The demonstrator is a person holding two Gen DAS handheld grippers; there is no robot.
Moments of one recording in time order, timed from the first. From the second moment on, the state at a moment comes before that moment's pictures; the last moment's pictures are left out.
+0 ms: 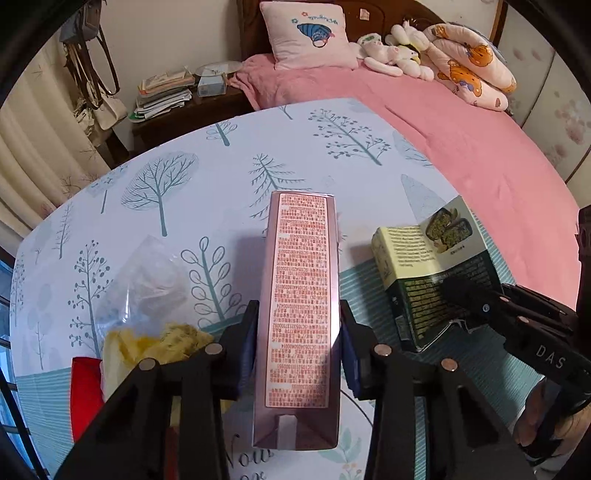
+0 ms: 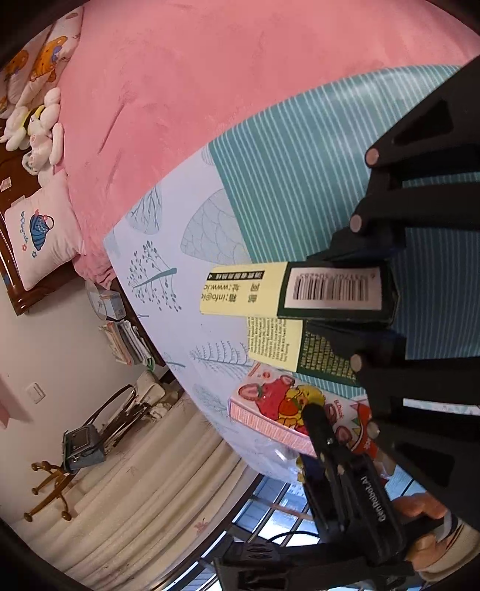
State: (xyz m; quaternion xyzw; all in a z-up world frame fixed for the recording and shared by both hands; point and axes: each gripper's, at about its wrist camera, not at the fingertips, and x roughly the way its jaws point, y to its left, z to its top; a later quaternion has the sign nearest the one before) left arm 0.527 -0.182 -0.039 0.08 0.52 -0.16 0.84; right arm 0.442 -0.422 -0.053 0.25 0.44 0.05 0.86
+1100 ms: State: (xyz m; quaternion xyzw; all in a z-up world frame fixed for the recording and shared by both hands) left arm 0.144 -0.080 0.069 0.12 0.42 -0.21 0.88; right arm 0.142 -0.296 0.075 0.17 0.36 0.16 0.90
